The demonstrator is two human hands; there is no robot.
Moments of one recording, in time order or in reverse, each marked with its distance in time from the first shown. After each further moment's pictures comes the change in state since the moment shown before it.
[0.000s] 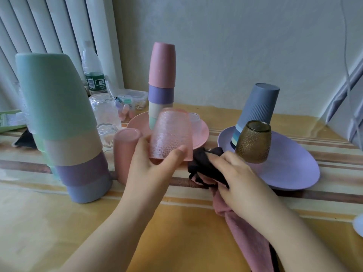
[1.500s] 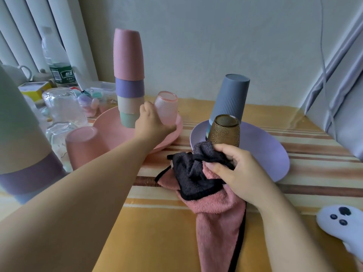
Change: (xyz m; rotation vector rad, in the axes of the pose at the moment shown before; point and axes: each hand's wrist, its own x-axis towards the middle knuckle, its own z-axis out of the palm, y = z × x) left_hand 0.141 -0.048 0.089 0.796 0.035 0.121; right_hand -0.007 0.073 -0.023 0.653 0.023 0.378
